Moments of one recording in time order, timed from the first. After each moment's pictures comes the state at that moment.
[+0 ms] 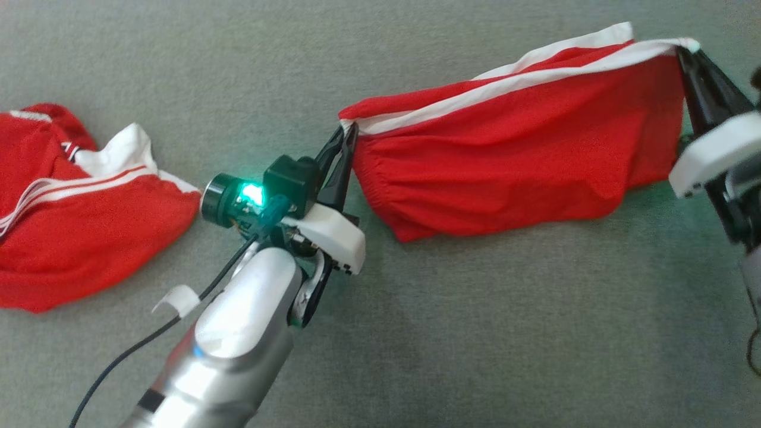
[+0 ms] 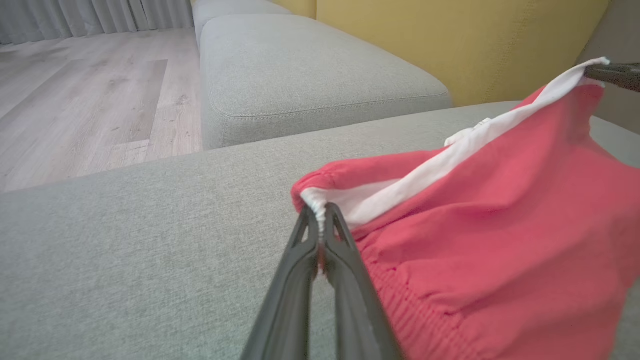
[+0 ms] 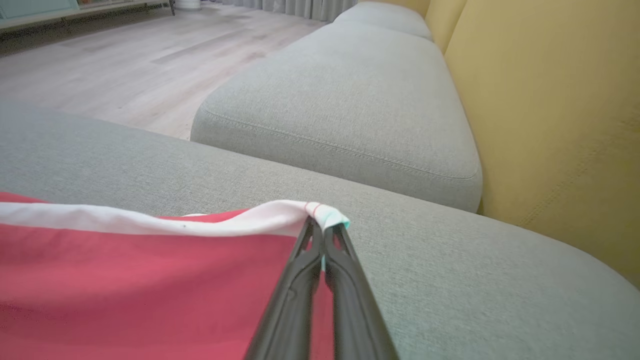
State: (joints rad) left arm -0.60 0.10 -0.64 0.42 -0.36 0.12 -0.03; right arm -0.57 -0.43 0.20 0.39 0.27 0.13 0.04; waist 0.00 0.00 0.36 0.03
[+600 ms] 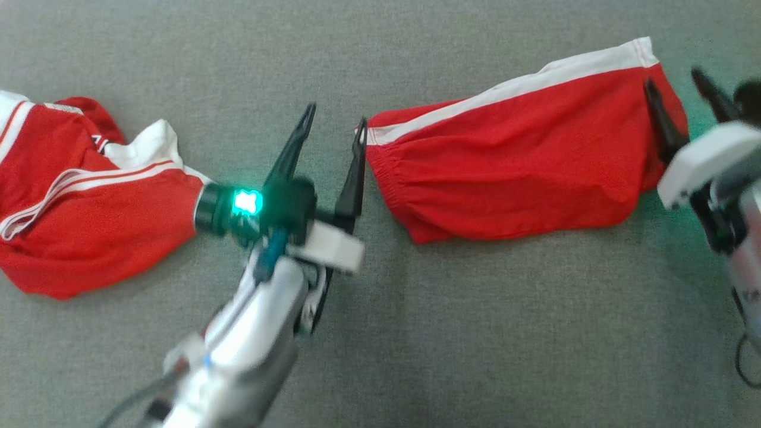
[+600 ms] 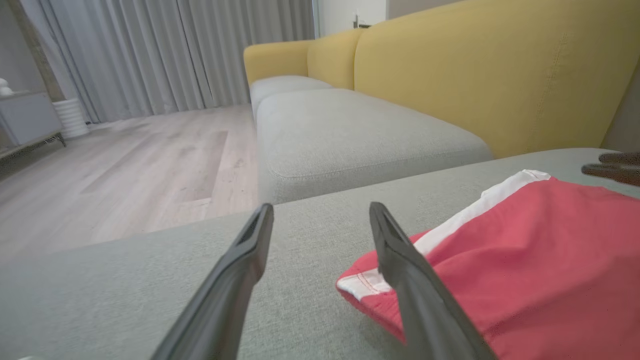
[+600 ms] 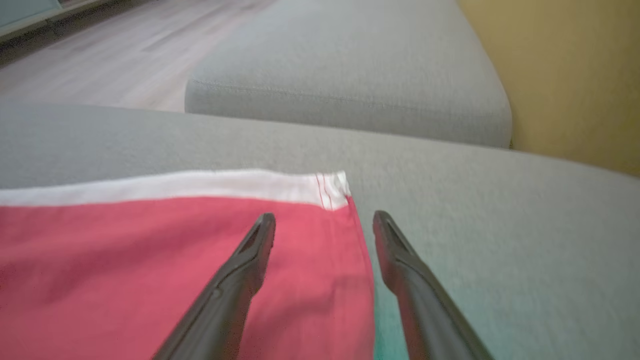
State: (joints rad) left arm -0.60 0.07 -0.64 0.48 -0.31 0.23 -0.25; right arm -0.71 -0.43 0.36 0.76 0.43 0.13 -0.06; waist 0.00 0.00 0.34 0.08
